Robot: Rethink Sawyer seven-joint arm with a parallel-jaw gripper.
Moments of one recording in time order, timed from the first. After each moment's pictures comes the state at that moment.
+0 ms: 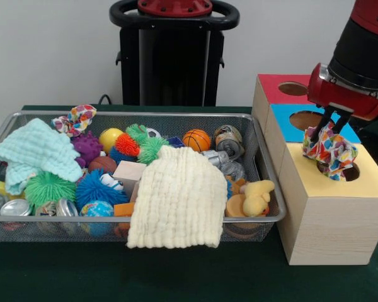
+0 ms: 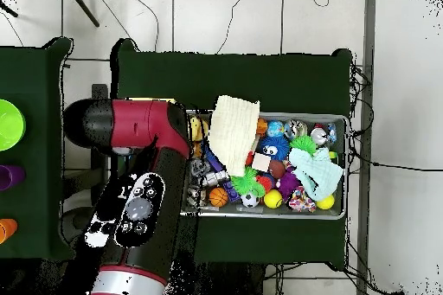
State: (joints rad) arm 0.30 -0.39 -0.39 1.20 0.23 0.90 2.00
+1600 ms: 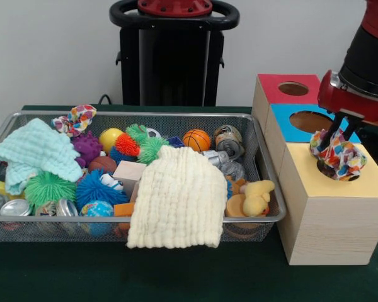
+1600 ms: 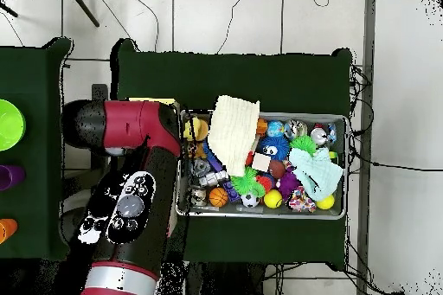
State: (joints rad) arm 0.32 -0.36 -0.40 1.19 0.26 0.90 2.01
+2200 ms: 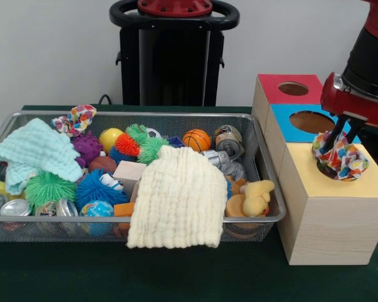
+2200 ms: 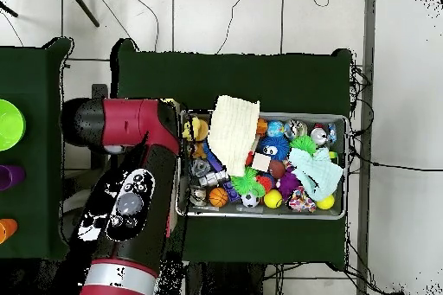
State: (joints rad) arm 0.32 -0.35 -0.40 1.17 0.26 0.90 2.01
